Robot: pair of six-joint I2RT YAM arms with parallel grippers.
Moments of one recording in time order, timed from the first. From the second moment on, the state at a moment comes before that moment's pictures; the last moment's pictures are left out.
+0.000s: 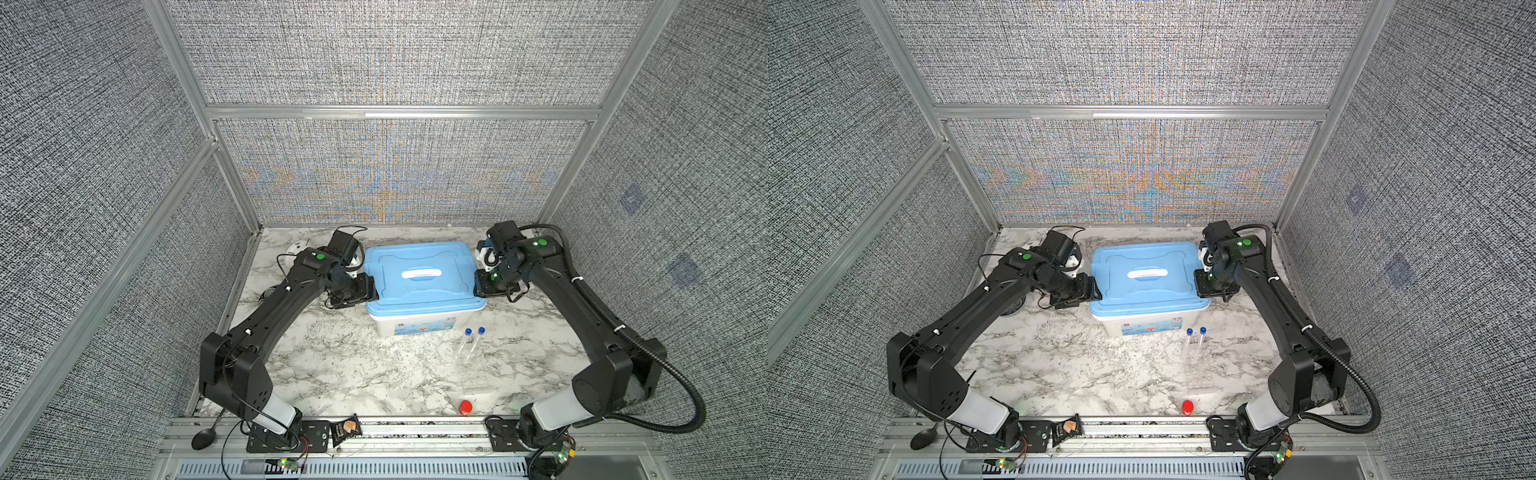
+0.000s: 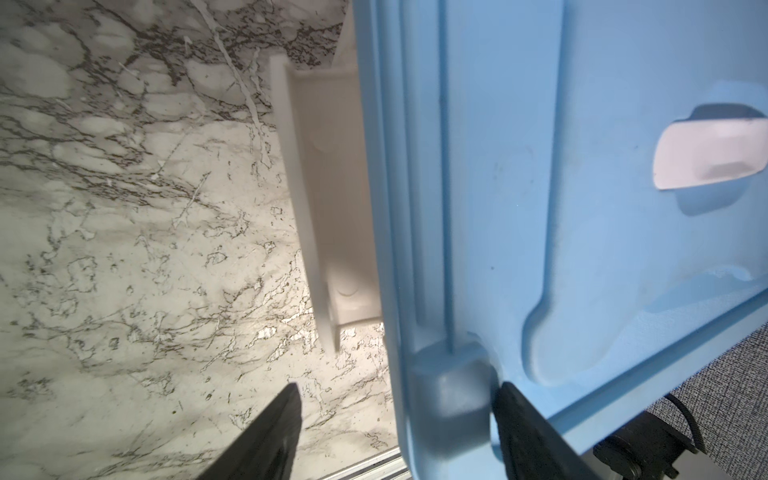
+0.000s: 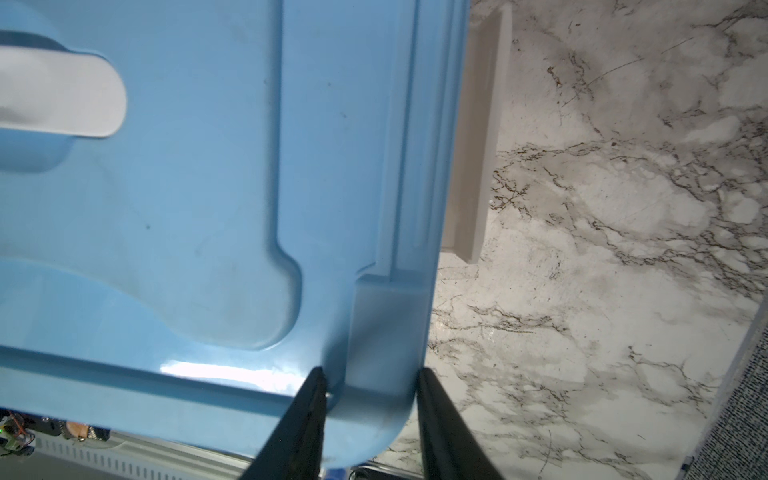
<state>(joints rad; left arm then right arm) -0.49 1.54 1.41 -1.08 0.30 -0.55 0.29 1.53 1.54 -1.30 -0.06 0.13</state>
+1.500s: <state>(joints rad) -0.32 1.63 1.31 -0.85 0.63 -0.54 -0.15 1.47 1.06 -0.56 -0.85 0.40</state>
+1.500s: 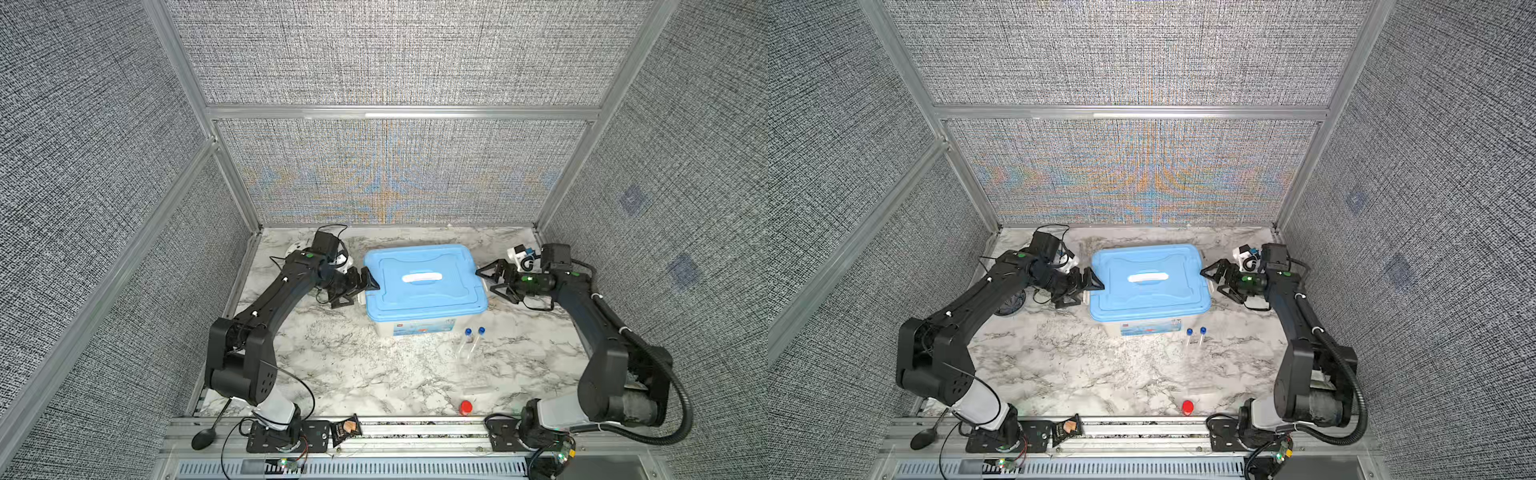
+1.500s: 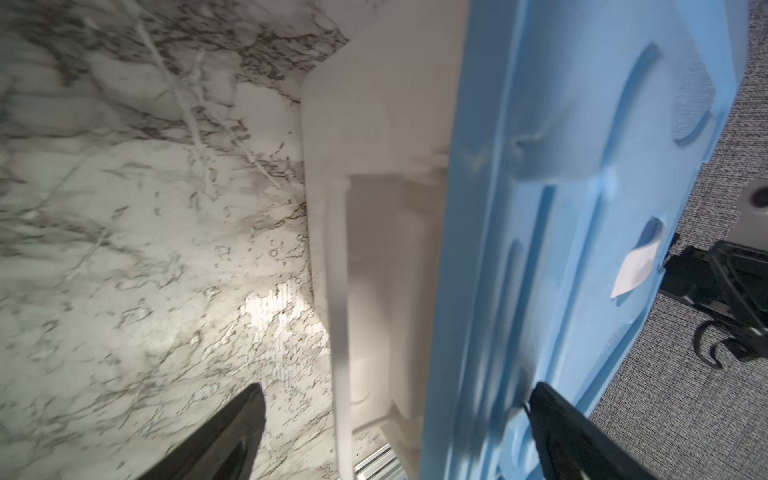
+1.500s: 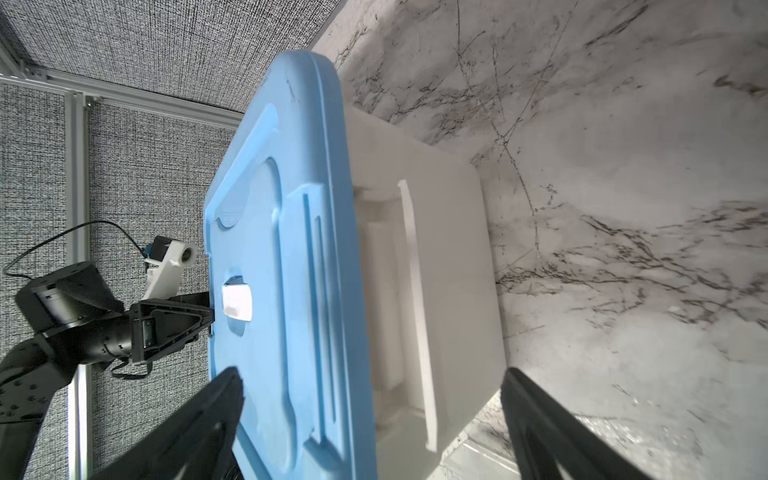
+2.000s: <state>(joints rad) -0.32 1.67 1.30 -0.73 0.68 -0.47 -0.11 1.52 0.96 -0.28 -0.96 0.55</state>
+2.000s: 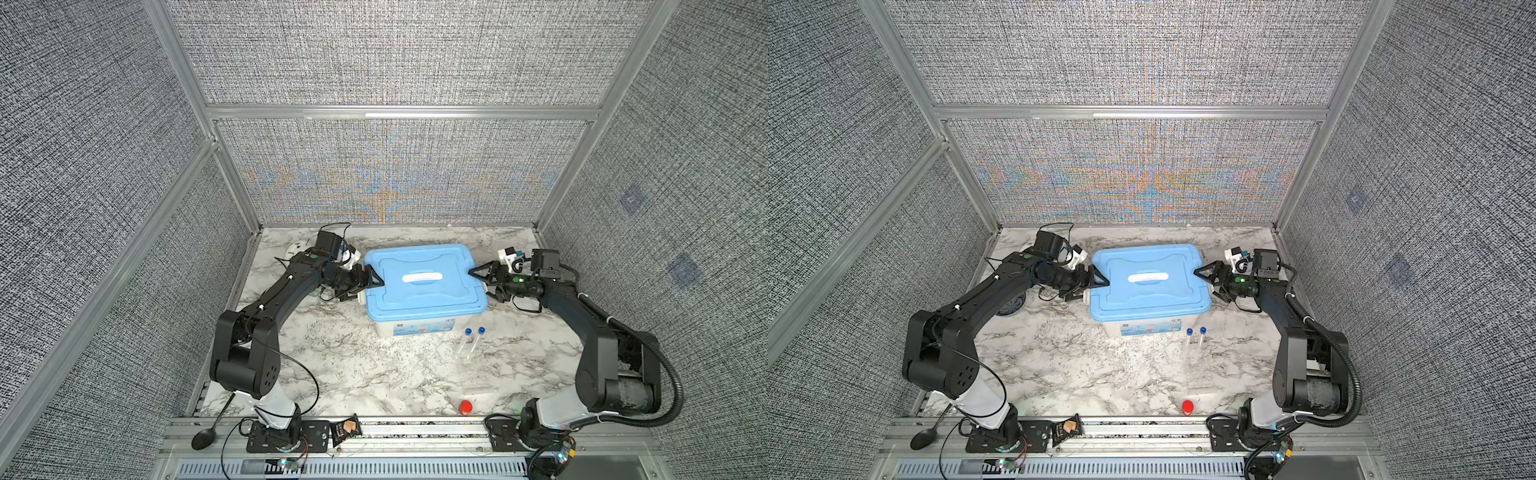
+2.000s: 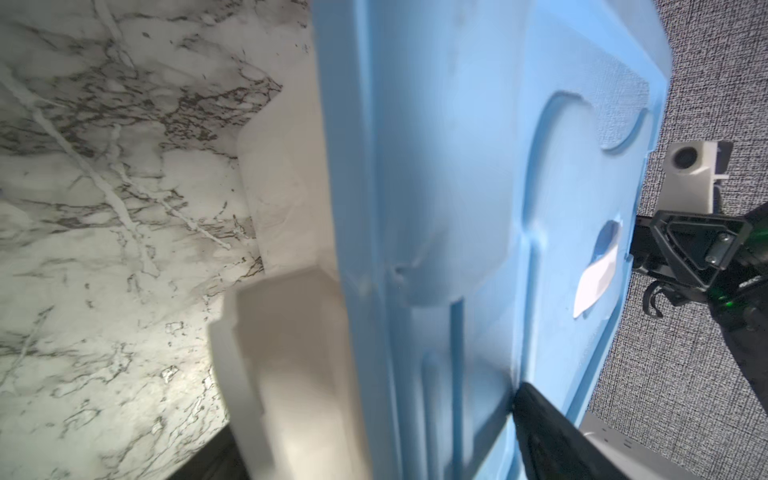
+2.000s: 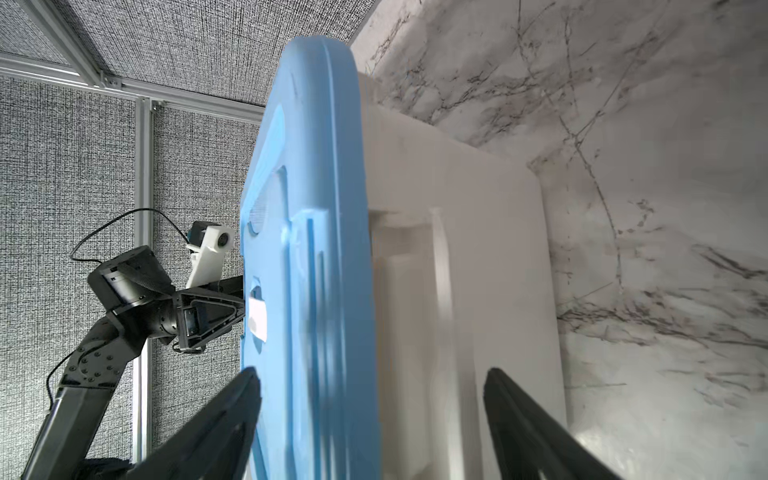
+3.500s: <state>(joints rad) -0.39 1.73 1.62 -1.17 0.28 -0.39 0.41 1.58 1.43 -0.87 0.01 0.23</state>
